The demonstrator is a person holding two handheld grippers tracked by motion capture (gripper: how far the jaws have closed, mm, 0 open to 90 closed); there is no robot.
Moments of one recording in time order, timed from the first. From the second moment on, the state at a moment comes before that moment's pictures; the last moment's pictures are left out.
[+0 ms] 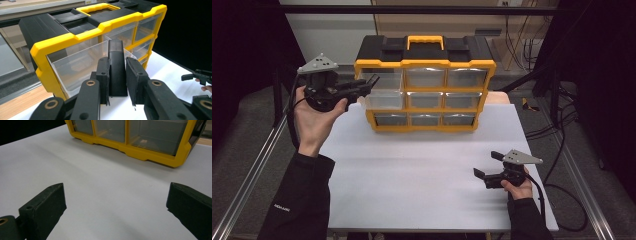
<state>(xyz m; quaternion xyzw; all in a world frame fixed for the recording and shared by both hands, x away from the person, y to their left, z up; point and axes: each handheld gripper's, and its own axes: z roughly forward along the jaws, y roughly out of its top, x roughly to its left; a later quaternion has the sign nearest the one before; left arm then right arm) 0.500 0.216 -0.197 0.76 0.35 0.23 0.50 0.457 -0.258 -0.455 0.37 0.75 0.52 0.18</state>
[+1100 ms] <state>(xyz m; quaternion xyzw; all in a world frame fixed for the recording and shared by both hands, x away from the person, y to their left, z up) 0.531 0.216 -0.198 0.76 0.37 0.25 0.48 0.457 -0.258 -0.456 0.37 0.75 0.52 0.18</state>
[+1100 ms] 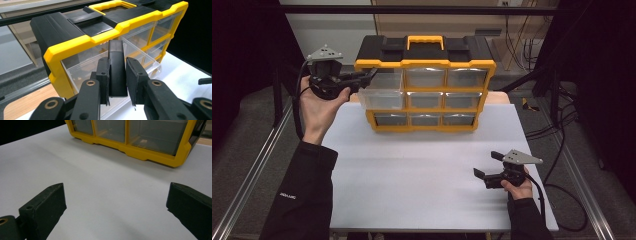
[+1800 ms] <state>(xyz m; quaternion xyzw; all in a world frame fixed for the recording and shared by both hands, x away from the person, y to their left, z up) 0.546 0.213 -0.203 0.76 0.37 0.25 0.47 0.457 -0.258 -0.456 0.37 0.75 0.52 0.18</state>
